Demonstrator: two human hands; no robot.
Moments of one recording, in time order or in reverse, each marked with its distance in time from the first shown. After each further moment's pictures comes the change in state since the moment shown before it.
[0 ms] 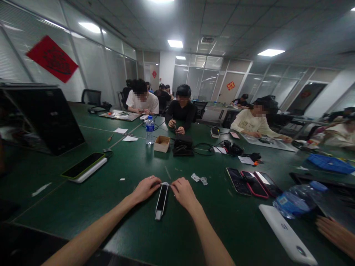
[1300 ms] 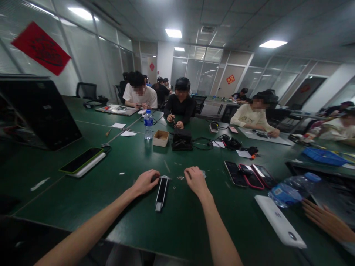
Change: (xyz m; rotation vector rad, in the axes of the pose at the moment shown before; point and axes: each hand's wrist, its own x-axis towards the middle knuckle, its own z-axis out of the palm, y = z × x) left_hand 0.001 0.010 -0.005 0.010 0.006 -0.055; right_hand -0.008 0.033 -0.035 -0.020 0.105 0.168
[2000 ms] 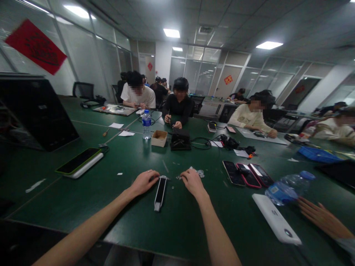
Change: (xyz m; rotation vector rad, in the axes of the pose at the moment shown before) left_hand -0.001 0.001 -0.004 0.011 -0.036 0.048; right_hand 0.000 0.010 0.015 -0.054 -0.165 0.003
